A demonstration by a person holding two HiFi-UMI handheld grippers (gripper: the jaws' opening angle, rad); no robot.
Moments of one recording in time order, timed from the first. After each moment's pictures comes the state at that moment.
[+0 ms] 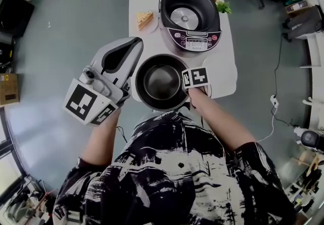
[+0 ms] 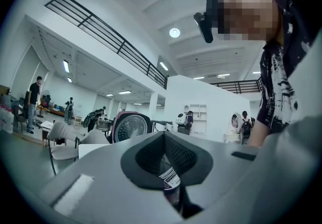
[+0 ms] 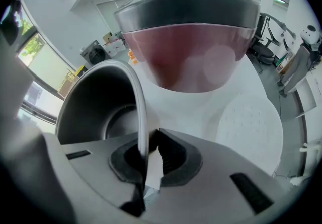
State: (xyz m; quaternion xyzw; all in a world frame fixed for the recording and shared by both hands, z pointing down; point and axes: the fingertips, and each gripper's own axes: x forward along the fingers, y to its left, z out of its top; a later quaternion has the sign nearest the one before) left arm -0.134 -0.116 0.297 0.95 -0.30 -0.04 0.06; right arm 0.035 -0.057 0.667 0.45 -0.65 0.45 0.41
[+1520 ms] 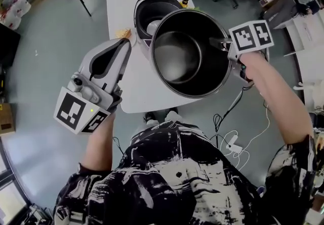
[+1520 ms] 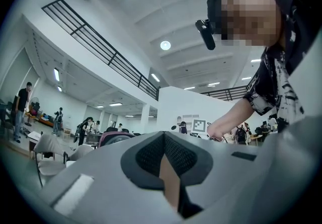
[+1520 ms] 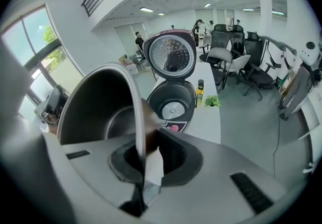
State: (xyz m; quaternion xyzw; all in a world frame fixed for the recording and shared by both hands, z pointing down) left arm -0.101 -0.079 0.229 0.96 -0.26 -0.10 0.01; right arm 0.156 -0.114 0.369 0.44 -0.74 0.38 0.33
